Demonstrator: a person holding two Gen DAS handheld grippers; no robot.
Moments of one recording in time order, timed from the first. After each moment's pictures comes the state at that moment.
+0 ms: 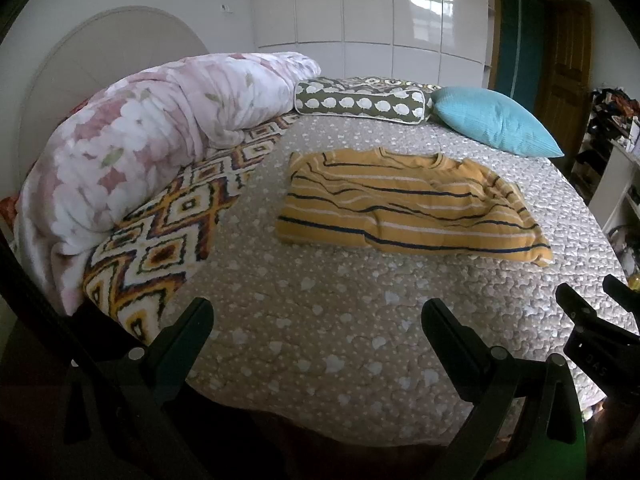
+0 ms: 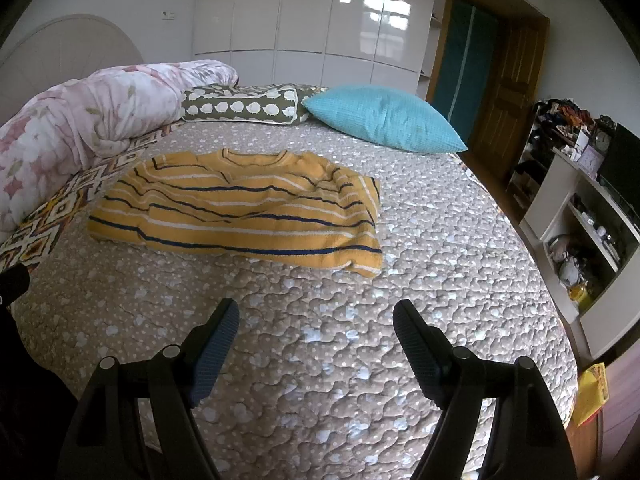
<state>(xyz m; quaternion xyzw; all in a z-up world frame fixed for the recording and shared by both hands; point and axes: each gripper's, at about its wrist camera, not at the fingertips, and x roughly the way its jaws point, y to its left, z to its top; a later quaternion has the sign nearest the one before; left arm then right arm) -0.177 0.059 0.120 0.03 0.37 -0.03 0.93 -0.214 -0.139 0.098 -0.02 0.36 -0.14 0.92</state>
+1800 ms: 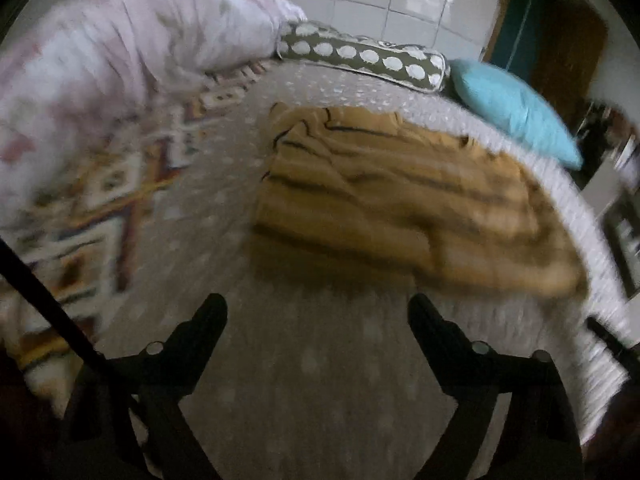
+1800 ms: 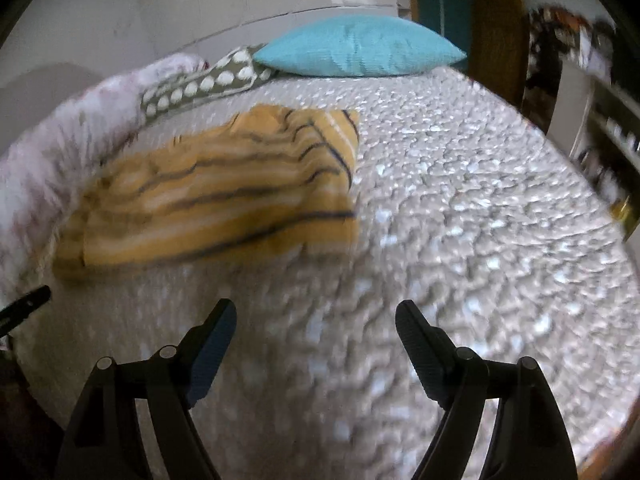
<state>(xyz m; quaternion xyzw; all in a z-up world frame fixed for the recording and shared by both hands) -0.020 0.088 0.038 -0.06 0.46 -0.10 0.88 -0.144 -0.253 0.031 0.18 0.41 -0.10 0.89</state>
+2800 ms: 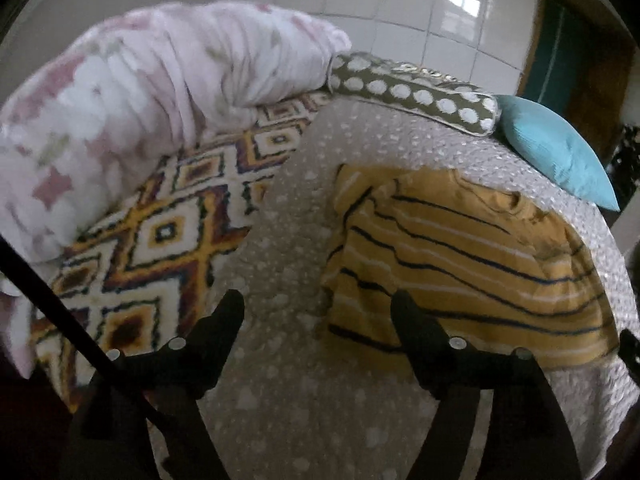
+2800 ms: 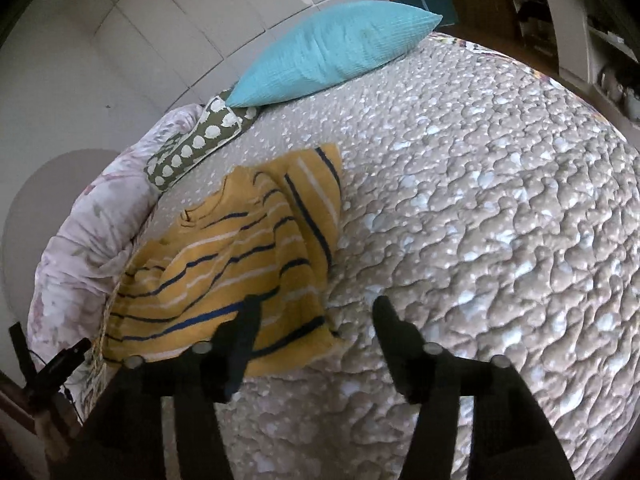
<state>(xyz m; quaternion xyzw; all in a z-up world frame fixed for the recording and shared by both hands) -0.001 0.113 0.077 -0.03 0.41 -0.01 0.91 -0.119 -0.322 0.029 0.30 0.37 -0.06 0.87</state>
